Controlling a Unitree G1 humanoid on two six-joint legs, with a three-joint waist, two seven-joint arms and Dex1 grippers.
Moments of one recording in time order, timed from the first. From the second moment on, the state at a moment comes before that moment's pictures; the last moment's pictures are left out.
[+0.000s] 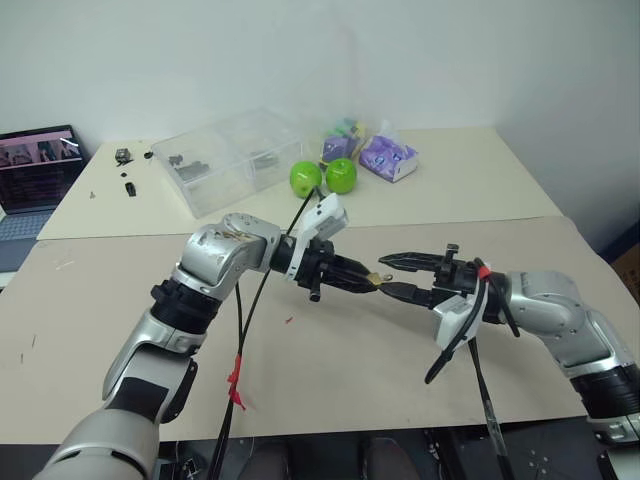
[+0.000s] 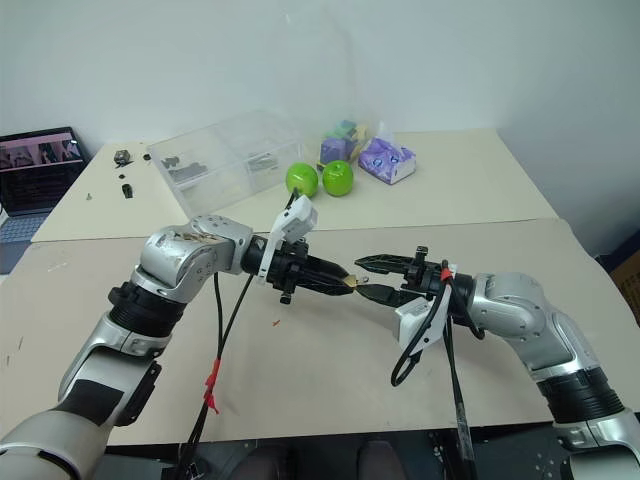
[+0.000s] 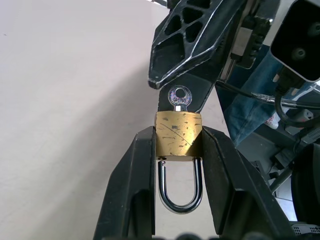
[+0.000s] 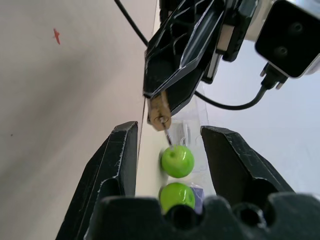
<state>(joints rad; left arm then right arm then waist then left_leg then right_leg) -0.89 0.43 -0.33 0.06 -0.47 0.92 -1.20 -0.36 -0.84 0.14 -0.08 -0.21 -0.76 0.67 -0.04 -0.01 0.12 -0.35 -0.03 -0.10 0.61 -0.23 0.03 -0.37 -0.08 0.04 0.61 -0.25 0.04</state>
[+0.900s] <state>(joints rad) -0.89 0.42 -0.33 0.06 -0.47 0.91 -1.20 -0.33 -0.84 0.14 -0.15 -0.18 -0.69 0.69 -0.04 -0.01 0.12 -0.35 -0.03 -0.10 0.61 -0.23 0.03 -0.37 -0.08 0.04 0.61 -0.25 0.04</state>
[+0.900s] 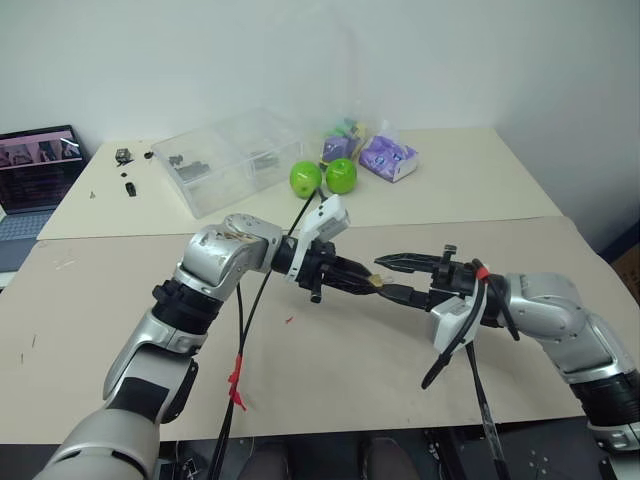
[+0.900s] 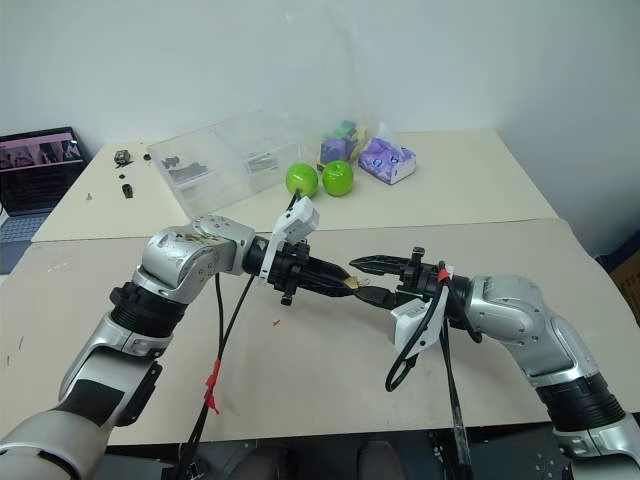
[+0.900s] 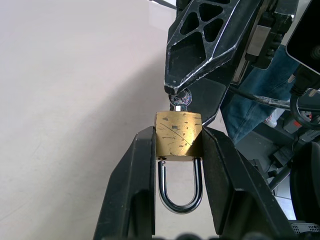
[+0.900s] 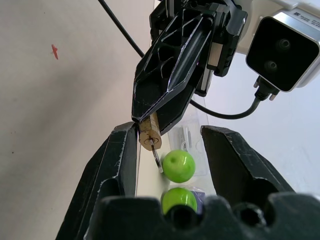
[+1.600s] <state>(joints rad) -0.90 0.42 -0.33 0.06 -0.47 0.90 -1.21 -0.32 -0.84 0.14 -0.15 -0.18 -0.69 0.71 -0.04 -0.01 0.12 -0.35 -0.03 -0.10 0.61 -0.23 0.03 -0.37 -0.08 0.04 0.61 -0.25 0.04</state>
